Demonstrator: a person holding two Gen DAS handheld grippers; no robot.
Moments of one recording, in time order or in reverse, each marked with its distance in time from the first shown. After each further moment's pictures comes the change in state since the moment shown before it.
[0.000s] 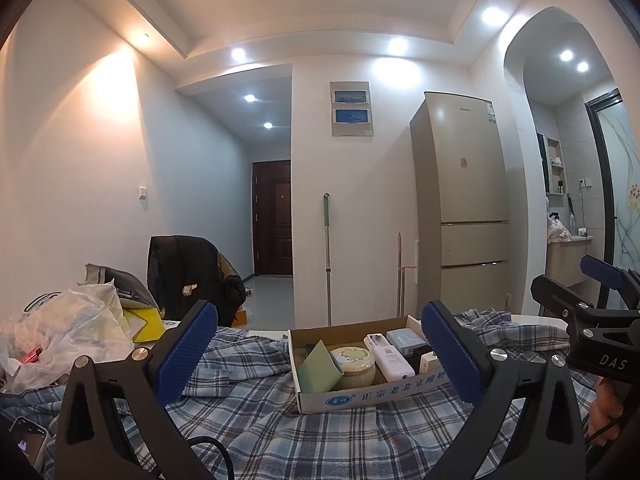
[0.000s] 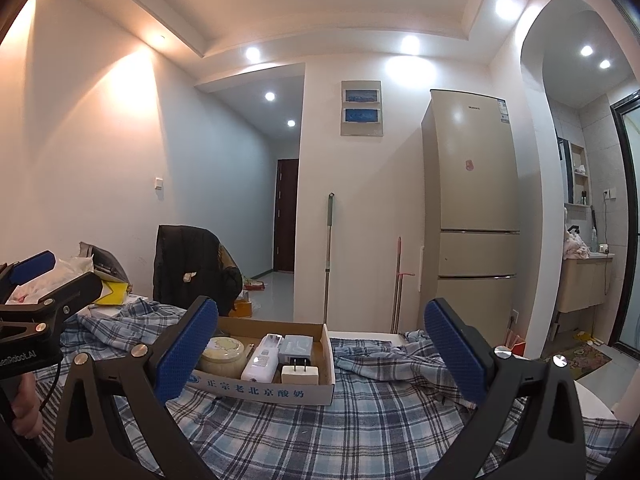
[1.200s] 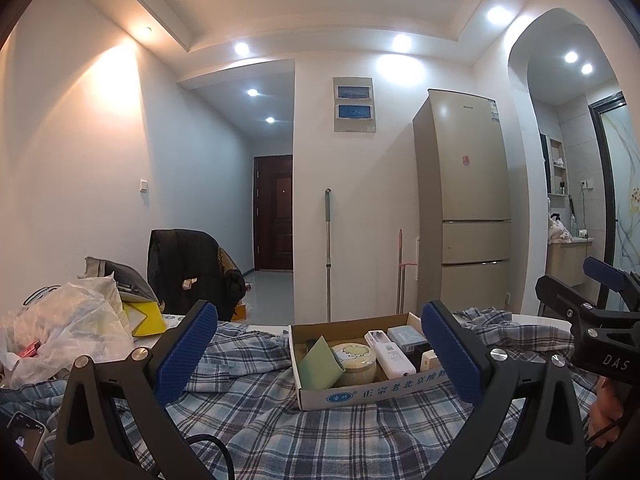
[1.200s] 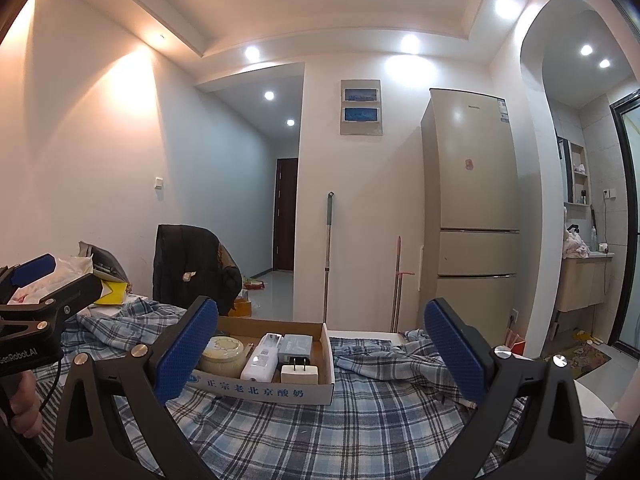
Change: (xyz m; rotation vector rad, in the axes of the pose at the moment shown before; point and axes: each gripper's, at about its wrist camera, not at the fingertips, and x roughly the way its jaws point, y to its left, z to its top) left arm 0.004 0.003 -0.003 -0.014 0.017 0.003; right arm 0.000 -0.003 0.000 0.002 0.006 0.000
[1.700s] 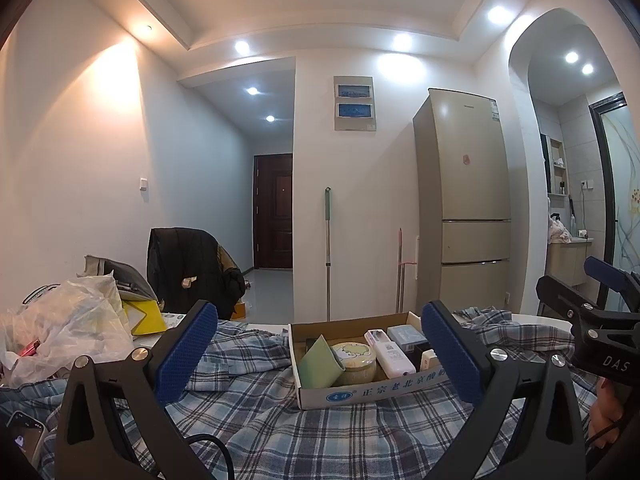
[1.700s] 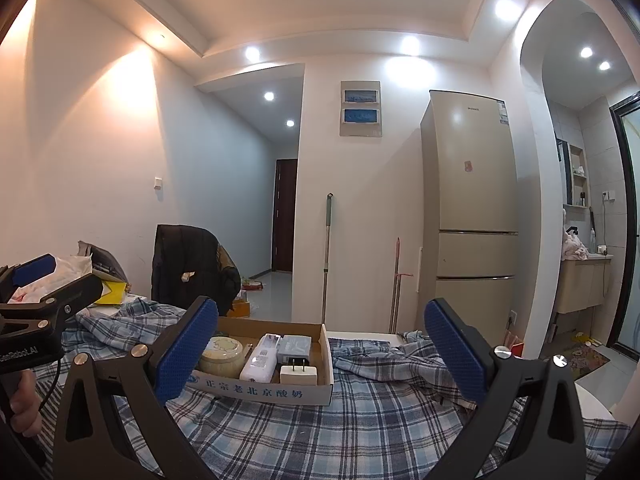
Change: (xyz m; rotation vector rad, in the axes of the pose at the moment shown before) left arm 0.001 -0.001 0.000 0.005 0.000 0.001; right arm 0.000 -0.001 0.001 0.000 0.003 -0.003
